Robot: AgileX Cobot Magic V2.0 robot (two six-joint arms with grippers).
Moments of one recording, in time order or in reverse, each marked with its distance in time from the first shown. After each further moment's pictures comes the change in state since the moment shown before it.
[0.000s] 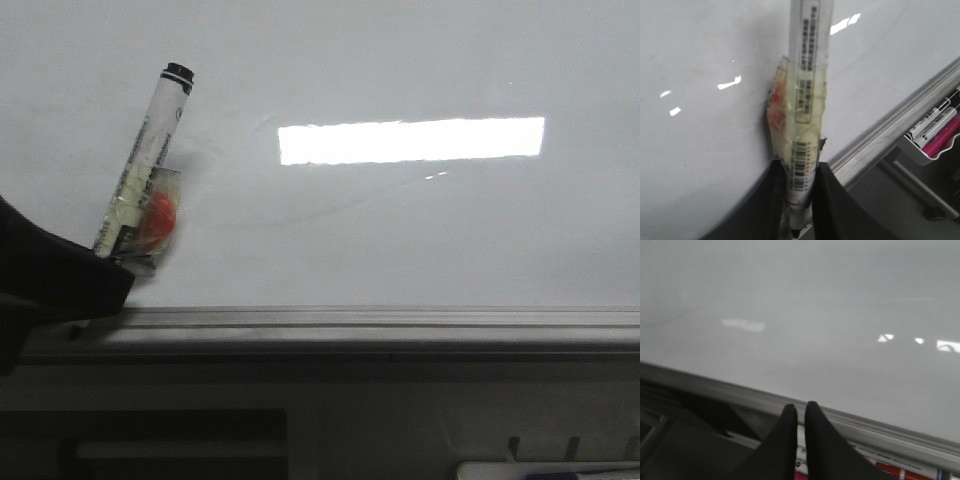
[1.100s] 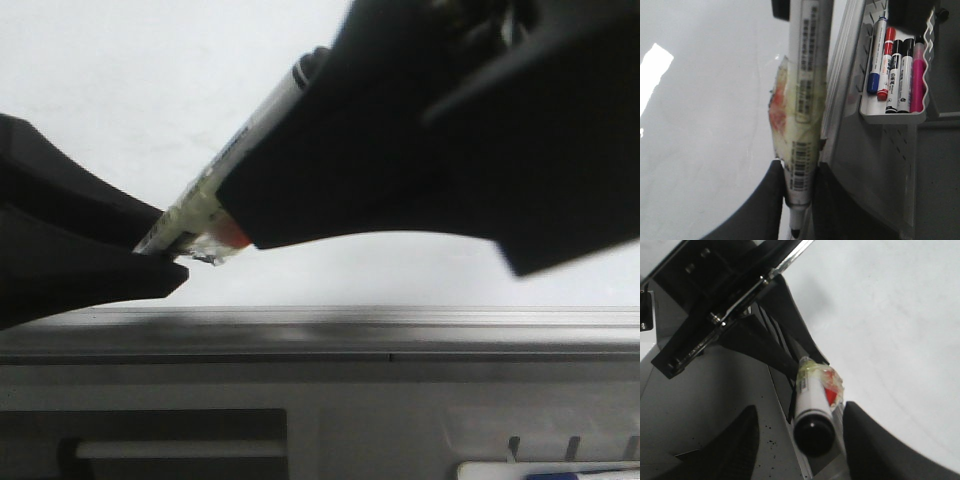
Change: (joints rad) left arm -0.038 -0.025 0.001 0.757 -0.099 0.004; right arm 0.682 0.665 -0.401 -0.005 -0.226 -0.383
